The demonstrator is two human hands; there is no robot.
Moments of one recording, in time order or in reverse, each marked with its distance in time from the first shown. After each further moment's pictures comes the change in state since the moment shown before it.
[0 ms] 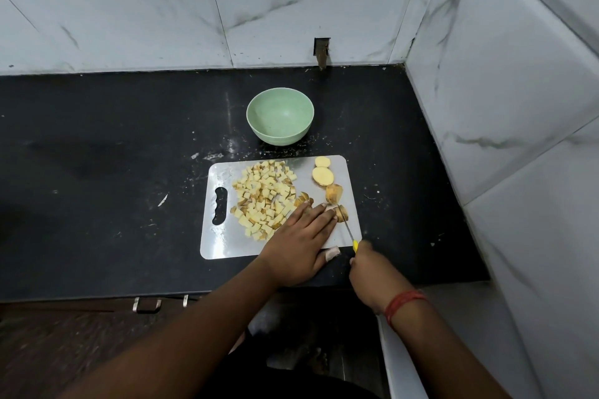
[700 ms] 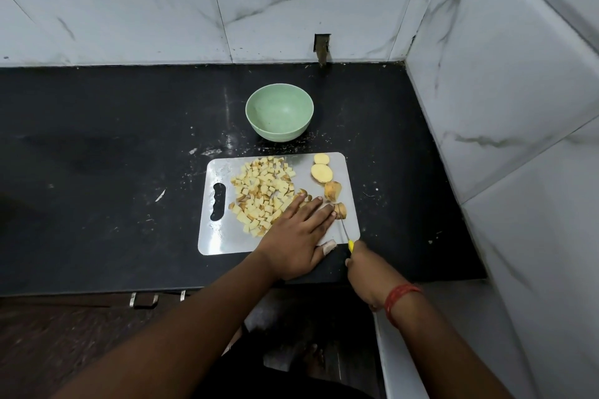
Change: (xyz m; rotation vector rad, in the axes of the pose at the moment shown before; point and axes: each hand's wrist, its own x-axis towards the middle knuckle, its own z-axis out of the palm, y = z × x) left_hand 0.003 -0.005 0.002 0.047 -0.033 0.004; right_hand 0.008 0.005 0.004 -0.024 -0.068 -0.033
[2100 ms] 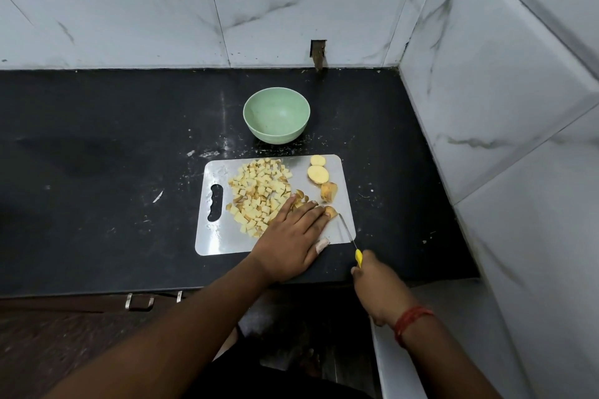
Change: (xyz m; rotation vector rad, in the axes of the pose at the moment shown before) left_hand -0.008 0.003 -0.002 -0.028 0.089 -0.038; right_hand -0.034 0.012 -0.002 0.167 0.050 0.045
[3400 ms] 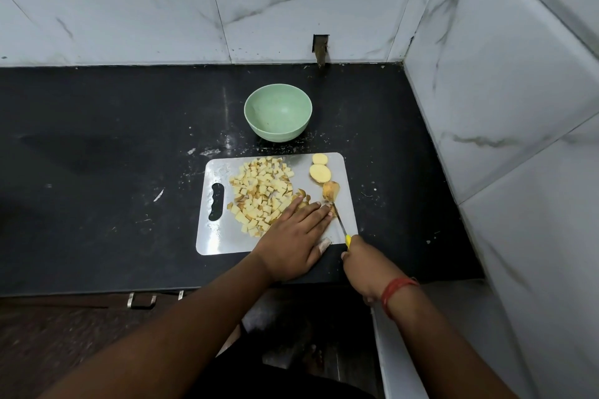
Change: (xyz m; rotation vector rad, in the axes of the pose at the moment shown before) left_hand 0.003 -0.002 0.003 -0.035 0.002 0.035; right_hand 0.034 -0.021 -0.001 -0.111 -0.042 -0.015
